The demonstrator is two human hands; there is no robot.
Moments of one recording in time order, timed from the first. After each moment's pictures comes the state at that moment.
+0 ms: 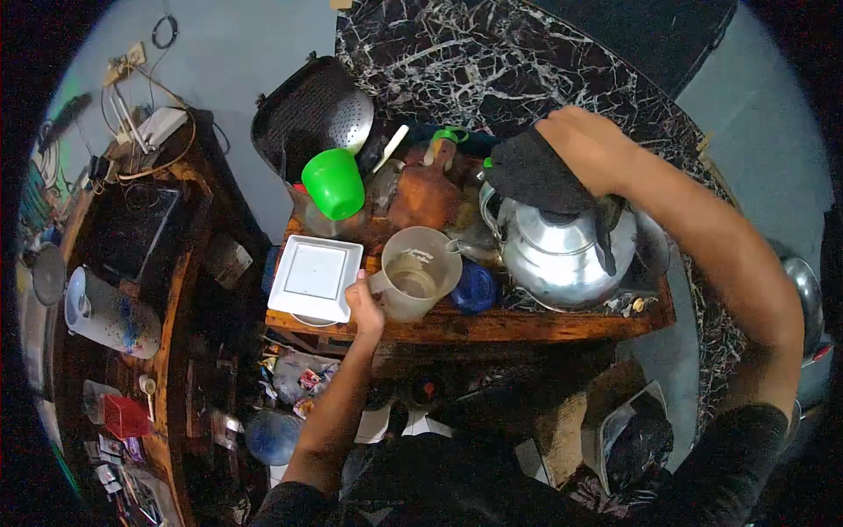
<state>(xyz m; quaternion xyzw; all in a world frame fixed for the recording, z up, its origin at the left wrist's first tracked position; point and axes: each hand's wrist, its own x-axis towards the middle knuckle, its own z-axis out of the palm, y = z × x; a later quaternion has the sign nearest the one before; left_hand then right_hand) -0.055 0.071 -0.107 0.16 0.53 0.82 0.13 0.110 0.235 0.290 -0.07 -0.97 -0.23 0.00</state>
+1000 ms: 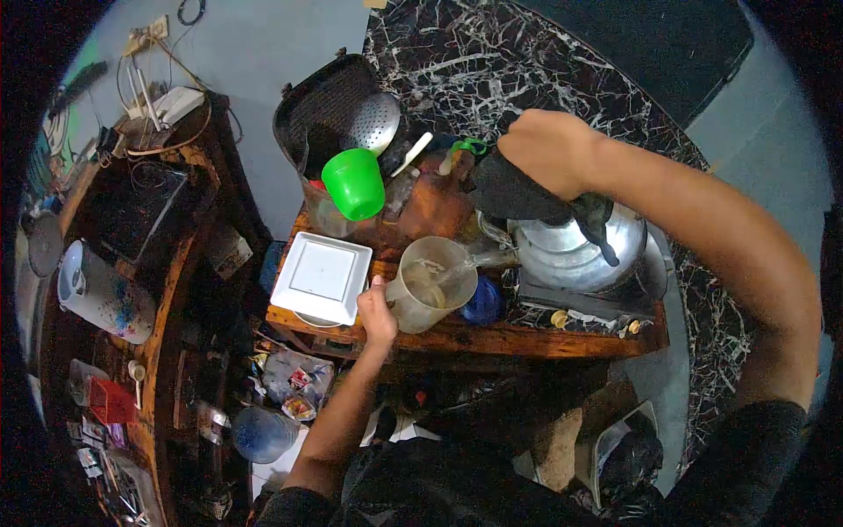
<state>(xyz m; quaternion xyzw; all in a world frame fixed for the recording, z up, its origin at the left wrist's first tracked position) -0.038 0.055 -0.058 0.19 0.57 0.79 0.12 0.024 0.198 0.294 -0.01 -0.89 -0.38 -0.25</state>
